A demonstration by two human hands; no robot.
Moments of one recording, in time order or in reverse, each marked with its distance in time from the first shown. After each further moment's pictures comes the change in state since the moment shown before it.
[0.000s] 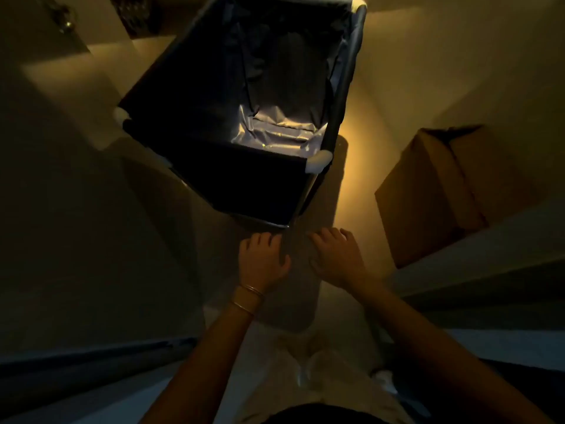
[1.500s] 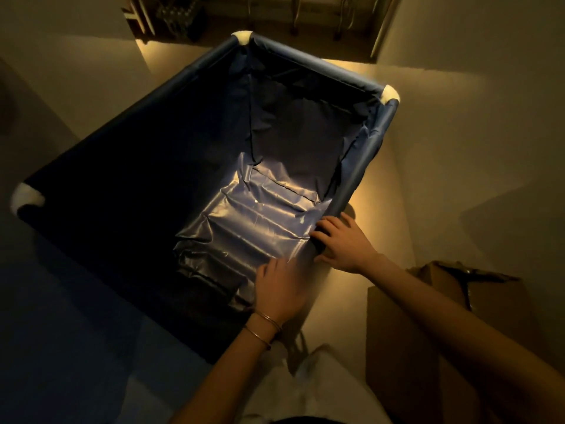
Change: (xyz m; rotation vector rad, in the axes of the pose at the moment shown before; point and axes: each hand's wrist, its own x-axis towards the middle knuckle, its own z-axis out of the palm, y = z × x) left_hand 0.414 0.088 0.055 -0.139 -0.016 -0.256; right_hand 0.412 0.304 -0.146 -0.257 0.005 -0.553
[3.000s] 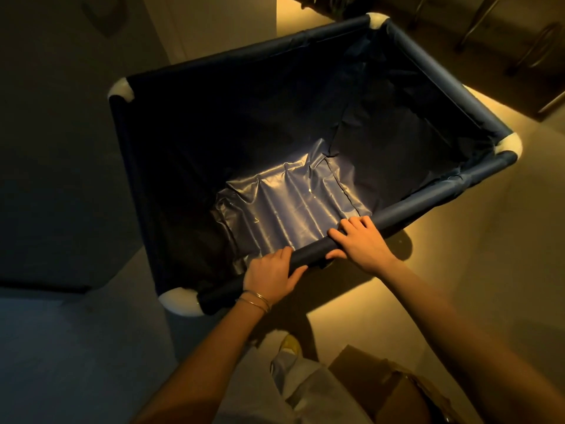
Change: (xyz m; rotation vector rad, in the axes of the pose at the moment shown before) left_hand 0.117 0.115 0.024 0.177 0.290 -0.423; right_hand 0.081 0.197 0.003 -0.128 0.100 -0.578
